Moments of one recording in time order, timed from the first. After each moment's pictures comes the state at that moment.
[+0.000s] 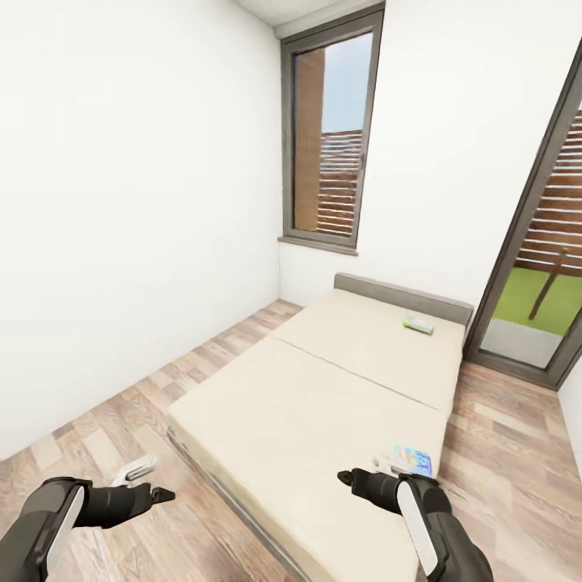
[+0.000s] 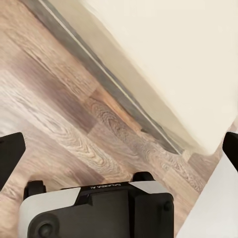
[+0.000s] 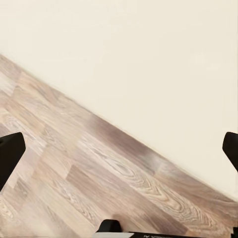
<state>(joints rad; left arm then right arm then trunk) -0.38 0.24 0.26 -0.96 -0.01 0.98 -0.68 -0.33 0.10 -0.12 -1.10 -0.24 0.79 0.08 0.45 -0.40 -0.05</state>
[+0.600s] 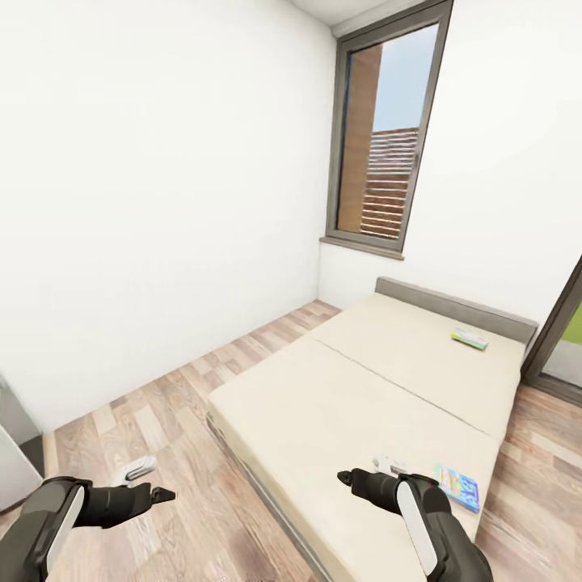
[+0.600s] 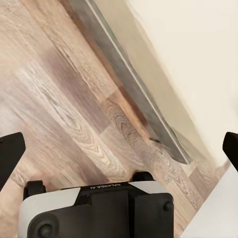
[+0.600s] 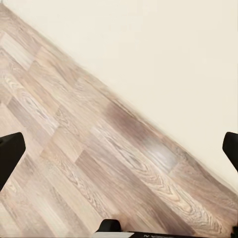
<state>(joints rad) -0.38 0.24 0.26 -0.96 -0.01 0.98 -0.68 -0.33 0.10 -0.12 -1.10 -0.24 0.80 0.07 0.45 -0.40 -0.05</state>
